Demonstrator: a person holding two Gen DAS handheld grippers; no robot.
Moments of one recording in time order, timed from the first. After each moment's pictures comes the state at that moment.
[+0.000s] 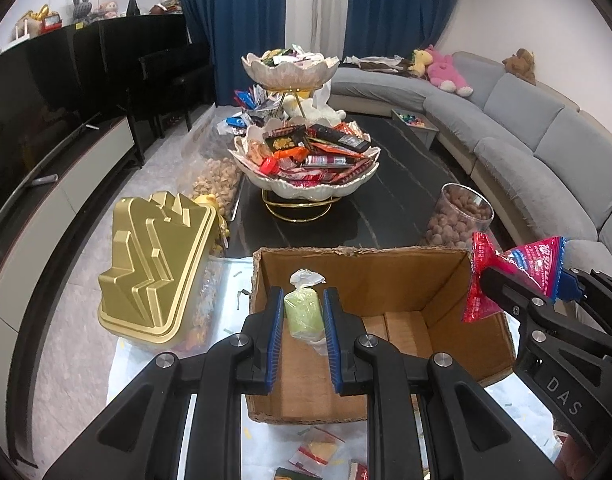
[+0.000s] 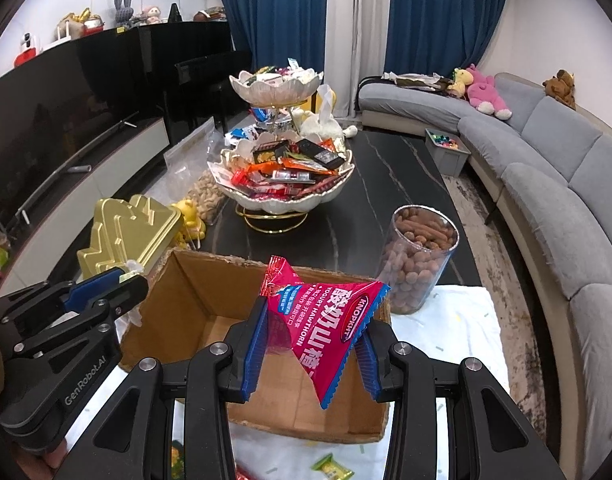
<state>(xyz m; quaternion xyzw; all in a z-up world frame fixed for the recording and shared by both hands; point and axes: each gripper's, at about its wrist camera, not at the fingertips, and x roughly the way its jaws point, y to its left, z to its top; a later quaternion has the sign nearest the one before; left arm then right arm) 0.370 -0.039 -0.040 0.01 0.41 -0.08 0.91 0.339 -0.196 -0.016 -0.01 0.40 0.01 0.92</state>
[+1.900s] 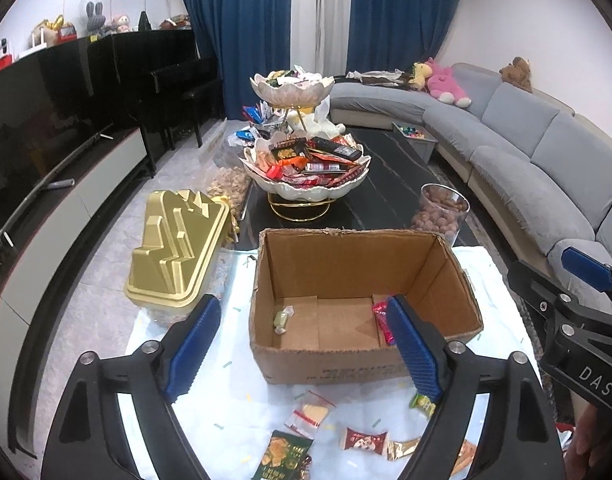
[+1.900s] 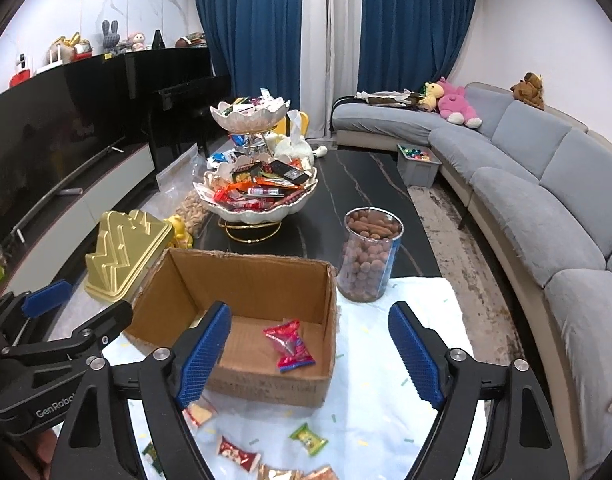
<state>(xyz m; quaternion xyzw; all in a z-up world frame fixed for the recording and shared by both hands) 0.294 -0.041 -0.010 0.02 0.38 -0.07 0.92 0.261 -0.224 0.017 0.00 0.36 -0.03 0.93</state>
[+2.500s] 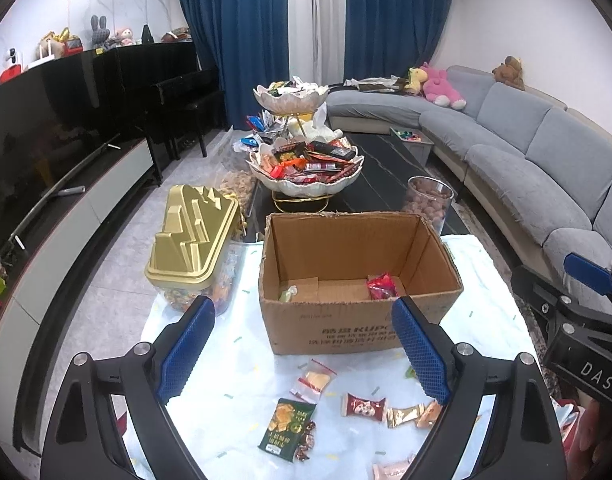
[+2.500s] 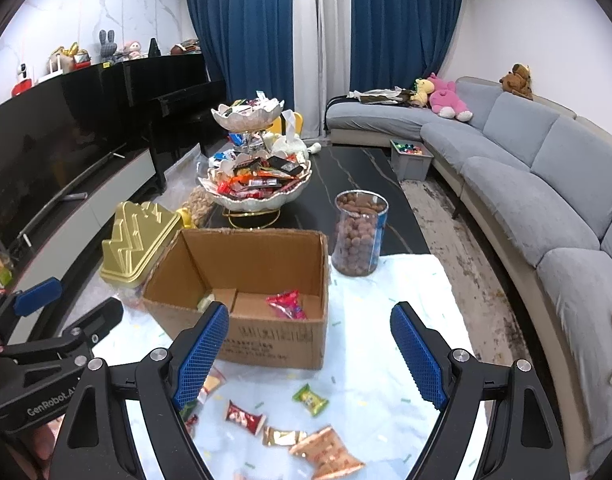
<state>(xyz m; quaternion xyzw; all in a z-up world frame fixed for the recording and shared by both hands) 0.234 -0.036 -0.001 0.03 0.36 -0.07 0.93 0.201 -0.227 0.018 0.02 0.35 -0.04 0.93</state>
